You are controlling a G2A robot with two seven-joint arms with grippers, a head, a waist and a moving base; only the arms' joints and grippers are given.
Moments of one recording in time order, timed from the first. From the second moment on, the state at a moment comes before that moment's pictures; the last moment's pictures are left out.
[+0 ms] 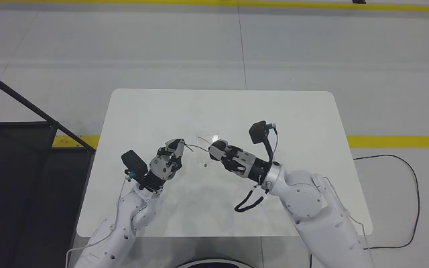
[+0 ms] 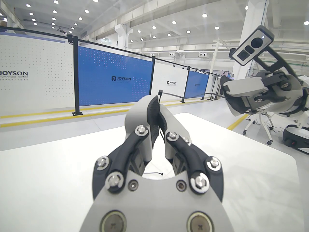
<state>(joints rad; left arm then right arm) 1.33 -1.16 -1.18 -1.48 1.20 -0.37 0.78 -1.11 -1.20 1.08 -1.81 -0.32 -0.31 0.55</state>
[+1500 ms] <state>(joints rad) 1.33 -1.16 -1.18 -1.48 1.20 -0.37 0.78 -1.12 -1.20 1.08 -1.80 -0.32 -0.32 0.55</state>
